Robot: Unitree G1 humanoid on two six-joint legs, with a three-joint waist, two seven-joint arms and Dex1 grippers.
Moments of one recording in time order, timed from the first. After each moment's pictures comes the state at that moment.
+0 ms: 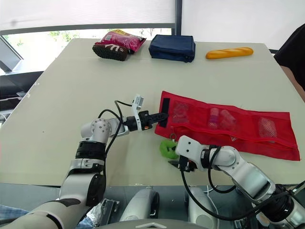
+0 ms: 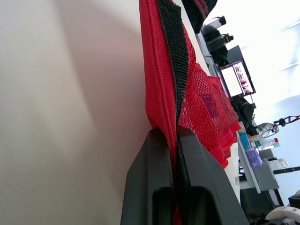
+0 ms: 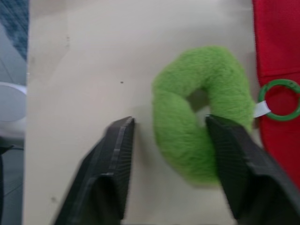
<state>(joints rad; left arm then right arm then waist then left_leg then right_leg) -0.67 0.25 0.15 0.38 -0.69 1.10 -0.66 -0.23 -0.72 0.50 -0.54 0.24 0.60 0.67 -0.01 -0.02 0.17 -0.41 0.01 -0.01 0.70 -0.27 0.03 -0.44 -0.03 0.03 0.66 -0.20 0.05</state>
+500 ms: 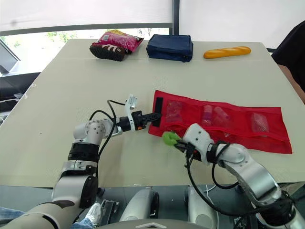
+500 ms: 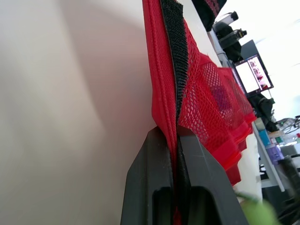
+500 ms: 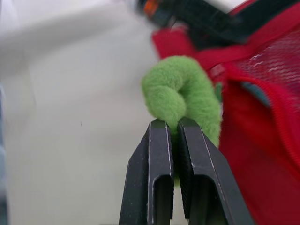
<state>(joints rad) -0.62 0.35 0.11 0.35 -0.66 1.02 -0.73 -0.07 -0.56 0.15 -0.66 0.44 0.71 0.62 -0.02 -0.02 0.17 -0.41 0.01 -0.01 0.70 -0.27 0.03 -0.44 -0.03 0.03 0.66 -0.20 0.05</state>
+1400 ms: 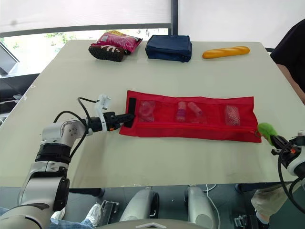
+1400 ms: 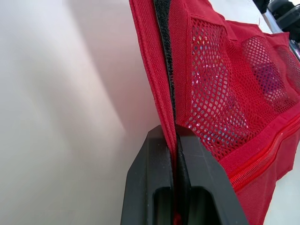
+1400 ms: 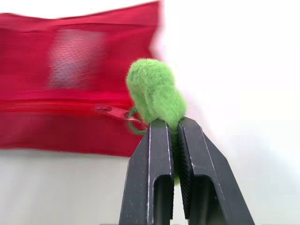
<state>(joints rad) -0.61 0.61 0.07 0.46 -0.55 0.86 -0.89 0.26 -0.58 -0.67 -0.37 0.59 0.67 0.41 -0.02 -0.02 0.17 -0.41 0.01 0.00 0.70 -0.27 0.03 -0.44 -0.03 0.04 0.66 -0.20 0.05</state>
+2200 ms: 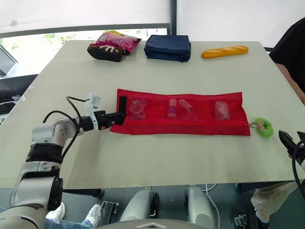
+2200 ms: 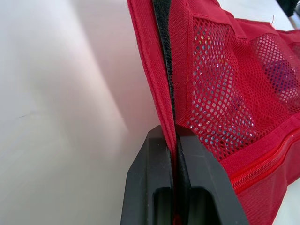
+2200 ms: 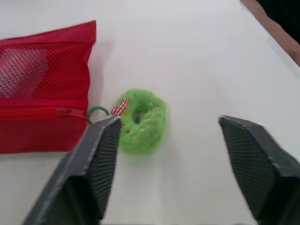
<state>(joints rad) -0.58 0.69 0.11 0.47 -0.53 0.84 -0.88 0.26 -0.62 -0.76 -0.39 0.67 0.68 0.48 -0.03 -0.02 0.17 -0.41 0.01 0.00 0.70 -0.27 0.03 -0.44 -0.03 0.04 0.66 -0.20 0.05</state>
